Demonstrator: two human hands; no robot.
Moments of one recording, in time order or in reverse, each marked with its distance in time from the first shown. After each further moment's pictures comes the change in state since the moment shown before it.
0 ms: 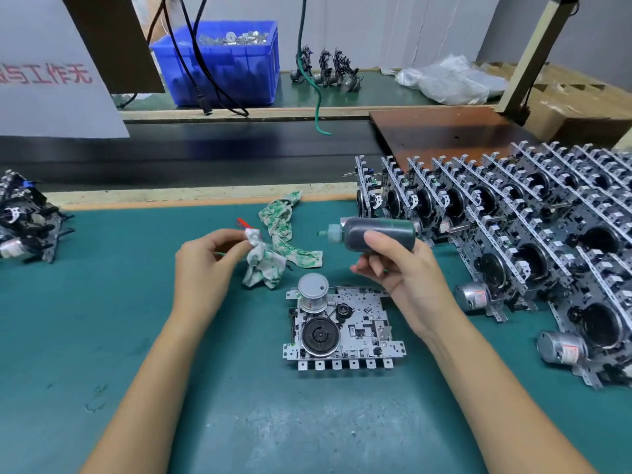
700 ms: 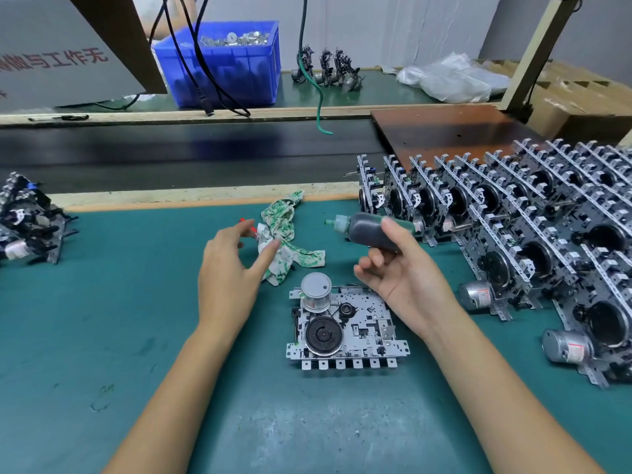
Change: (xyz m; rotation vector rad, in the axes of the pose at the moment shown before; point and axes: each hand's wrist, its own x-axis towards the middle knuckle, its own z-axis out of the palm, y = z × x) left_hand -0.008 -0.004 0.024 0.207 0.060 0.021; right_hand 0.006 0.006 0.000 0.250 0.013 0.139
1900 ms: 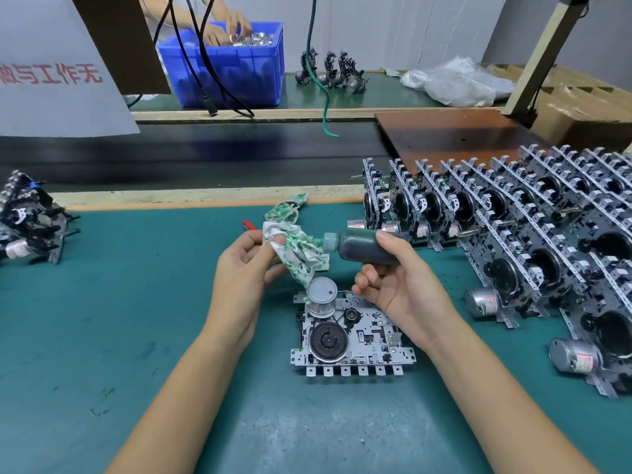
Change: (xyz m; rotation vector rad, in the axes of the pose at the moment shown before) left_hand -0.006 0.024 -0.001 -0.983 -0.199 -0.338; right_hand -0.004 0.003 0.010 -0.064 -0.016 0.073
